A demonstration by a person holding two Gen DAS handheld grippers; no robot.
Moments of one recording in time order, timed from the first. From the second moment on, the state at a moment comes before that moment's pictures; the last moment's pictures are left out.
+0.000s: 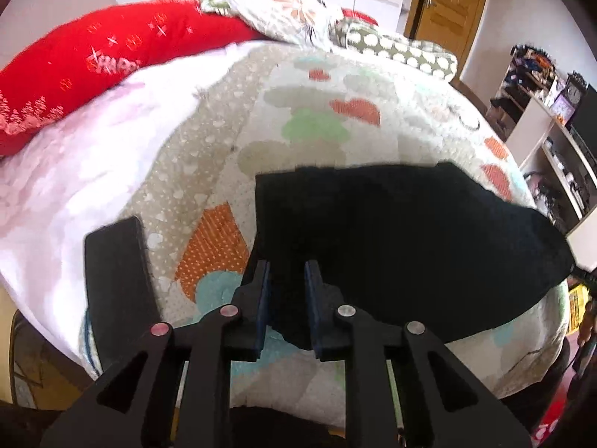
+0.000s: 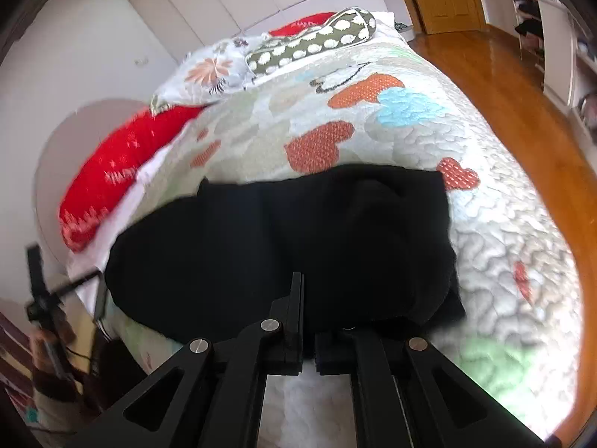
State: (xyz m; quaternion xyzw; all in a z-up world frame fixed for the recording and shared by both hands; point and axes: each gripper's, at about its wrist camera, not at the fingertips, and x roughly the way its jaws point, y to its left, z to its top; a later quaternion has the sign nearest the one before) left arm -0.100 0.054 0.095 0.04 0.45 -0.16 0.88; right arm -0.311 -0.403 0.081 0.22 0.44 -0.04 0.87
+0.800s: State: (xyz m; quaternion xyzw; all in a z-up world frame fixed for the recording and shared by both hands) left arm -0.118 -0.068 0.079 0.07 0.42 -0.21 0.88; right arm -0.294 -0.405 0.082 0.17 0.41 -0.09 0.89
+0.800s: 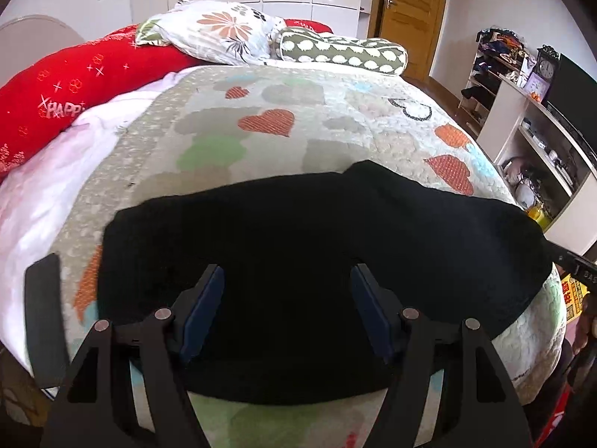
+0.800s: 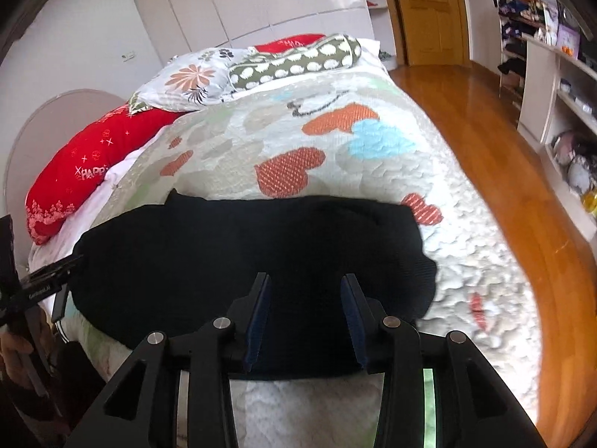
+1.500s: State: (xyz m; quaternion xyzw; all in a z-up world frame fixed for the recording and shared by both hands) left arm -0.109 -0.093 0.044 0.07 0.43 -0.21 0.87; right arm -0.309 -0.407 0.075 0.16 0.42 -0.08 0.89
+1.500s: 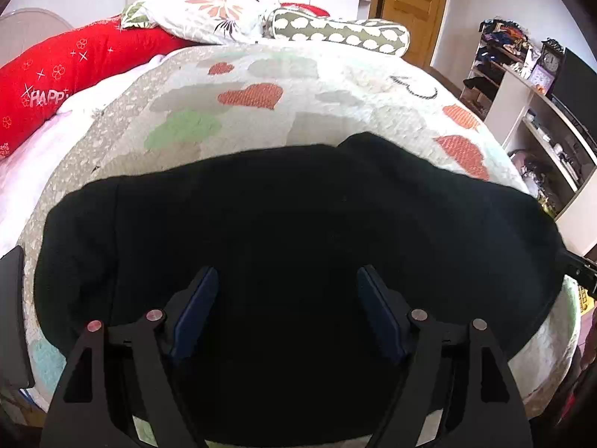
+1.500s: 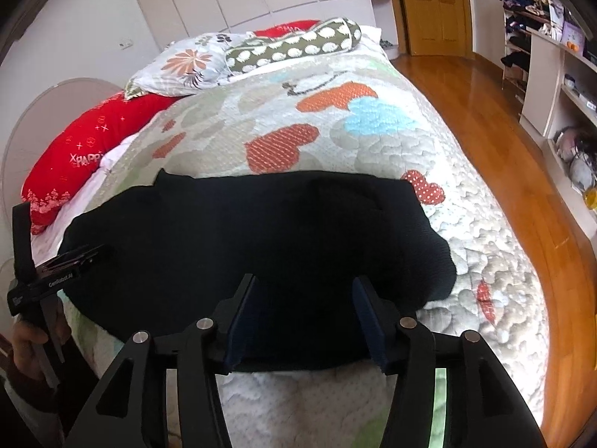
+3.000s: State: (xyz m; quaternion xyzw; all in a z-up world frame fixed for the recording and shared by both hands) left arm -0.087 -0.189 0.108 0.06 0.43 -0.38 0.82; right arm -0.299 -0.395 0.123 0.23 0.29 0.03 0.93
